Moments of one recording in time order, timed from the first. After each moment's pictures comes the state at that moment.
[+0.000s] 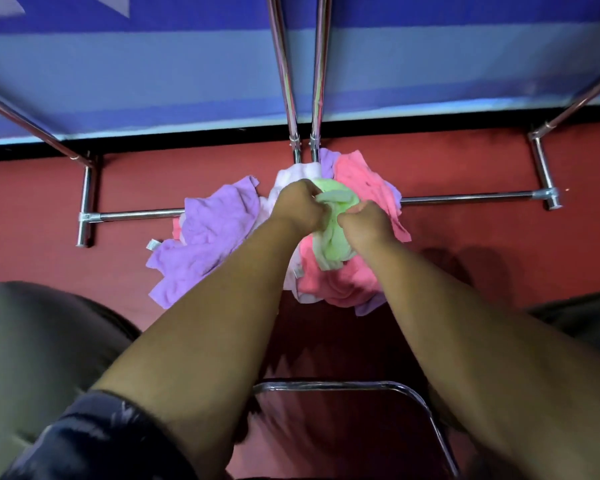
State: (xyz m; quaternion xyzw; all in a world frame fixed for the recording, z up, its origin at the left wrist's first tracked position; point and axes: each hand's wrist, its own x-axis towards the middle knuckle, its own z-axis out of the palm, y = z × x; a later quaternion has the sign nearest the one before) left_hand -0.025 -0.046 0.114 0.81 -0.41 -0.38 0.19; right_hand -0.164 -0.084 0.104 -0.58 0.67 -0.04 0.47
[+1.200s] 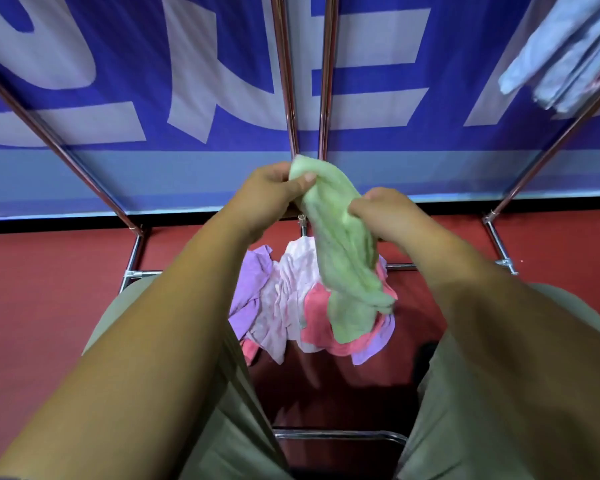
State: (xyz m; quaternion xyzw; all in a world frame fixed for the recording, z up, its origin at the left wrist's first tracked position) left_hand -0.002 0.012 0.350 0.63 -0.38 -0.46 0.50; right_hand -0.197 -0.077 0.344 -0.71 0.56 -0.11 0.41
